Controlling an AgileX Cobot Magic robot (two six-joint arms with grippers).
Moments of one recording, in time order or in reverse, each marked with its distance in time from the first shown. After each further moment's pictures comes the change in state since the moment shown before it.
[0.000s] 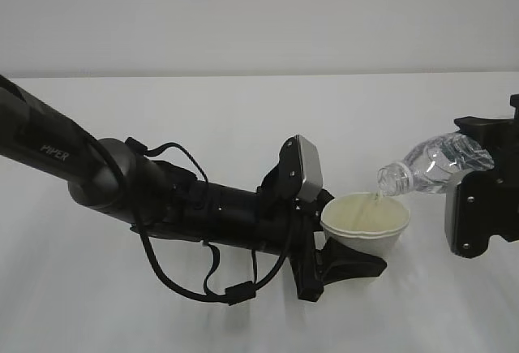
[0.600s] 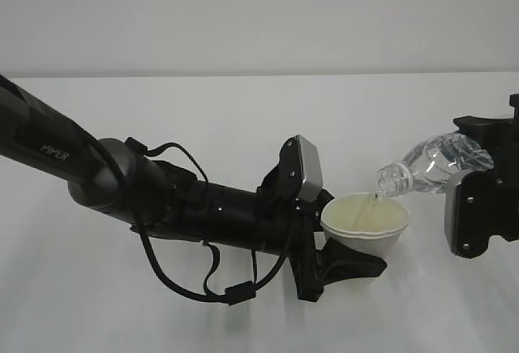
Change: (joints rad) left arm 0.000 0.000 0.000 0.002 0.000 -0.001; right arm 0.000 0.000 0.000 -0.006 -0.004 -0.001
